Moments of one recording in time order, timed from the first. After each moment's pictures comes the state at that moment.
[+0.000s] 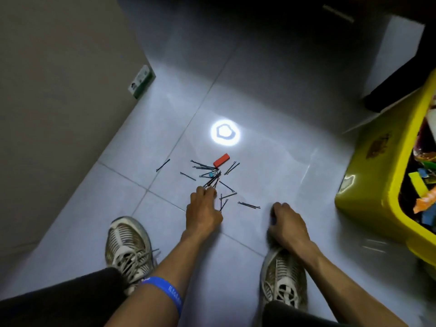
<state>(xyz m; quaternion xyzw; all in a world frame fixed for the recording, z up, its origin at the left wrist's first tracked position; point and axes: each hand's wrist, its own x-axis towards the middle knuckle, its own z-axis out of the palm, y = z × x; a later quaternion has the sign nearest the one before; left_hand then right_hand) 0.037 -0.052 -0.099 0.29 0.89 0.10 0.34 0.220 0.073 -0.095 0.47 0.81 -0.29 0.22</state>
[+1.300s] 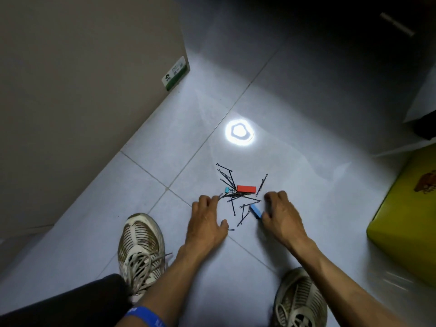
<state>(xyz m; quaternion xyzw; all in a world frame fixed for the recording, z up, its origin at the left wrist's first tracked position) 0.014 -0.097 -0.112 0.28 0.89 0.15 0.32 0.131 0.072 -0.101 0.38 0.86 -0.28 0.17</state>
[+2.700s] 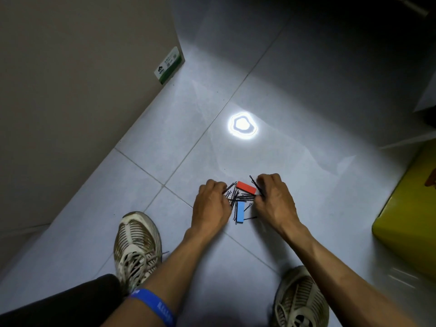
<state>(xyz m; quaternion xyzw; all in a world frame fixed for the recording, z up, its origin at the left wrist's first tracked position) 0.002 -0.056 -0.110 0.28 0.90 0.20 0.27 0.107 0.081 -0.113 0.38 0.86 -0.32 0.08</state>
